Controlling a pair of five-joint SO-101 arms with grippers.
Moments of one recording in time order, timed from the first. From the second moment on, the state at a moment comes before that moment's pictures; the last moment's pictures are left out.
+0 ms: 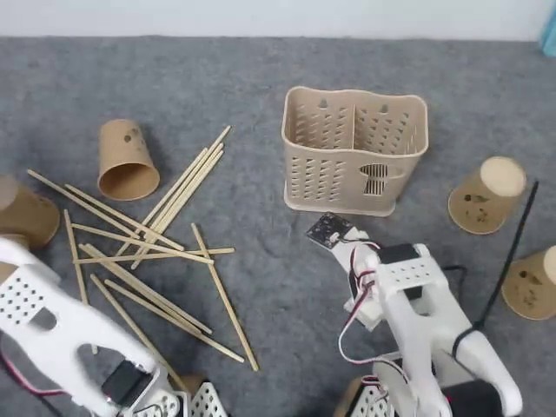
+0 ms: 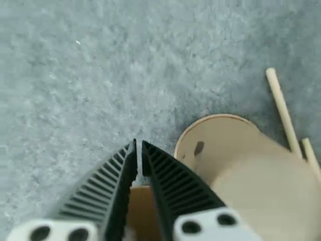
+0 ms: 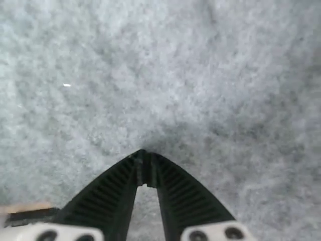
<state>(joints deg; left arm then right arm) -59.3 67.7 -86.4 98.7 -6.5 -15.2 -28.2 66.0 61.2 34.0</state>
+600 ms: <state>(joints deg) -59.9 38.6 -35.1 98.7 -17.3 -15.2 -30.0 66.5 60.8 34.0</state>
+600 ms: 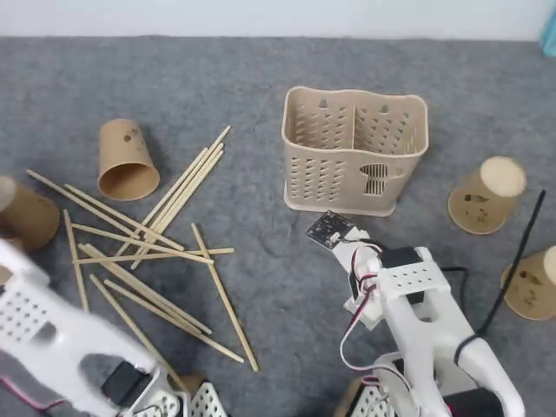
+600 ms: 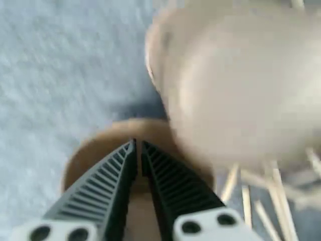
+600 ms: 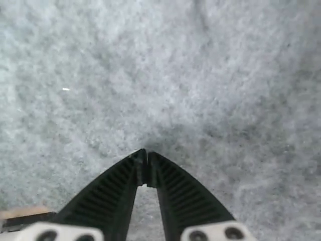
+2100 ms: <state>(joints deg) -79.4 -22.5 17.7 86.9 -37.2 -15.2 -30.0 66.5 60.8 34.0</state>
